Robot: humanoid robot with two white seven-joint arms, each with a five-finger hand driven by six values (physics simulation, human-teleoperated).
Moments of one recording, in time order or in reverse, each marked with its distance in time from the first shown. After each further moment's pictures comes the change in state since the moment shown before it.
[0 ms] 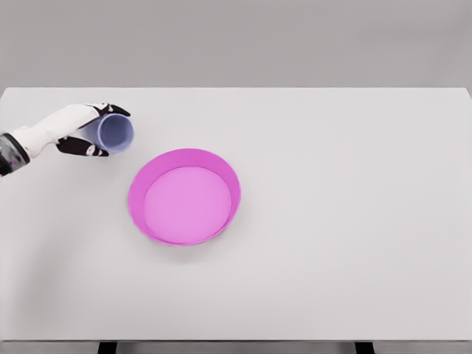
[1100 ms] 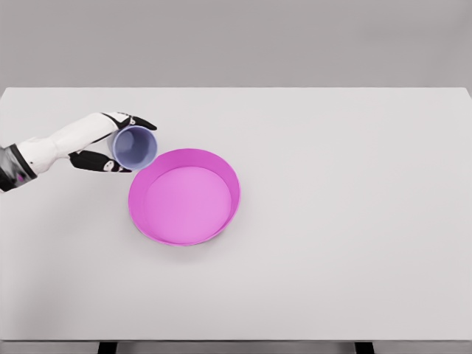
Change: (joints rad) left arm 0.094 0.132 -0.058 -0.358 0.193 0.000 0.001; right arm 0.000 0.000 0.000 0.000 0.000 0.000 0.000
